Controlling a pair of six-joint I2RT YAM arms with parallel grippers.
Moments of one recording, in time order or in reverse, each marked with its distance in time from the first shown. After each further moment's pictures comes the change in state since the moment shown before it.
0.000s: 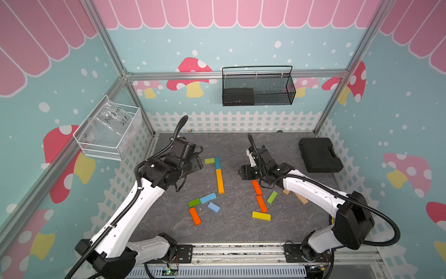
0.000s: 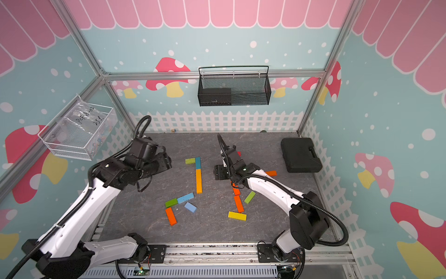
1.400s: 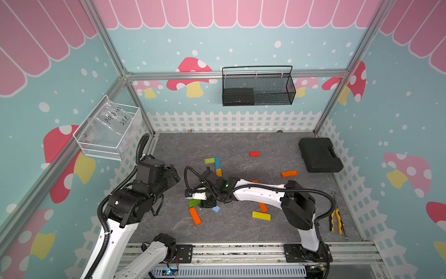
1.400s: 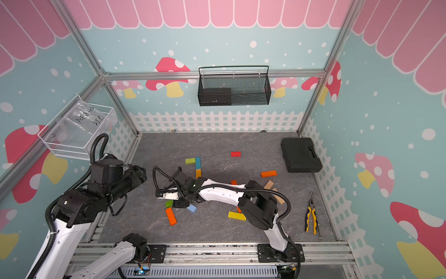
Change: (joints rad) left arm 0.144 -0.305 -0.166 -0.036 0.023 -0.037; right arm 0.381 0.481 0.350 0.072 -0.180 -1.091
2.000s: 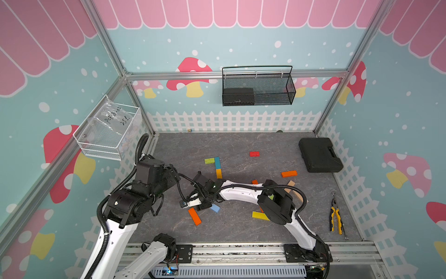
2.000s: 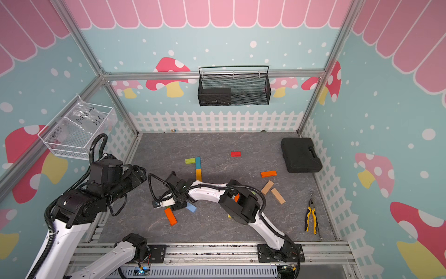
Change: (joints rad) left arm 0.001 -0.001 0.000 0.000 0.010 -0.011; right arm 0.002 0.265 0.217 -0.078 -0.032 -0.259
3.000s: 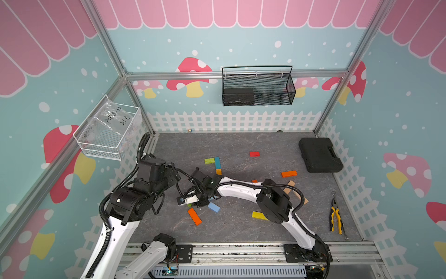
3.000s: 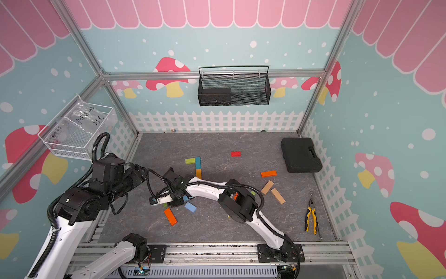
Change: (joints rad) left arm 0.005 0.022 0.000 0.005 -0.004 0.003; right arm -0.016 0.003 0.118 -0.074 -0.085 0.009
